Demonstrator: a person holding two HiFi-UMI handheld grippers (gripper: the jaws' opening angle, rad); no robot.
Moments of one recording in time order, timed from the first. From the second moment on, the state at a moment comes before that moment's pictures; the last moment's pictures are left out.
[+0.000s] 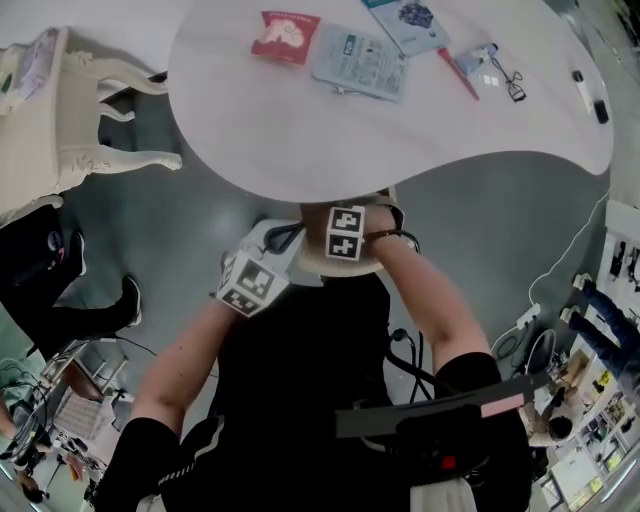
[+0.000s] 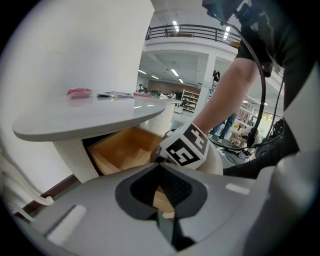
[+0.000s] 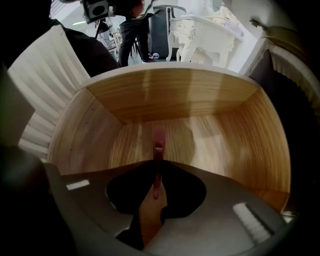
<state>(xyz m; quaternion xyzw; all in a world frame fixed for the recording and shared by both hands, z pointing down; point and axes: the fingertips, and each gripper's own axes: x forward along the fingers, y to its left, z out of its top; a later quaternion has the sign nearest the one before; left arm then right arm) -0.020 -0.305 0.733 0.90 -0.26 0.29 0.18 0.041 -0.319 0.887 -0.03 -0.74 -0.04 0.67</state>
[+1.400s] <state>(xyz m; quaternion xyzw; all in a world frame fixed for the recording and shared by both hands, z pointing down) -0.040 -0.295 0.712 0.89 -0.29 0.29 0.19 0.033 -0.315 0.873 -0.01 -0.76 -0.02 0.65</state>
